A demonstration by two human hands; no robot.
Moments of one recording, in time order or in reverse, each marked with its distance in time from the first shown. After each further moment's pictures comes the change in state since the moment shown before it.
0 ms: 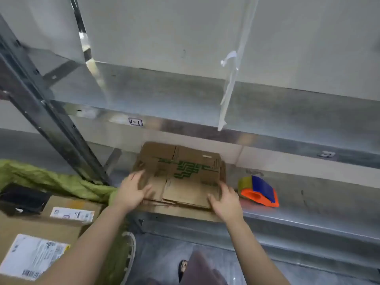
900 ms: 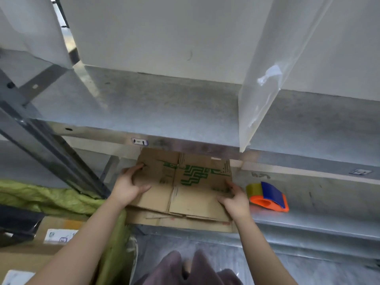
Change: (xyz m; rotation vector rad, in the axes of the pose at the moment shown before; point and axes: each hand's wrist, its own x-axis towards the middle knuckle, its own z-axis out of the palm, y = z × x) left_hand 0.058 -0.012 -0.031 -0.294 -0.018 -0.043; right_hand 0.040 -0.007 0.001 0.402 0.074 0.165
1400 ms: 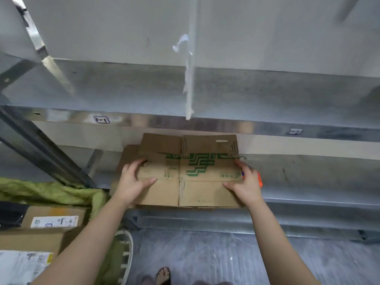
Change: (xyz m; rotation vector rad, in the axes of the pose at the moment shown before) left_hand -0.067 0.057 0.061 -0.119 0.017 0.081; right_hand -0.031 0.031 -0.103 -0.061 0.096 -0.111
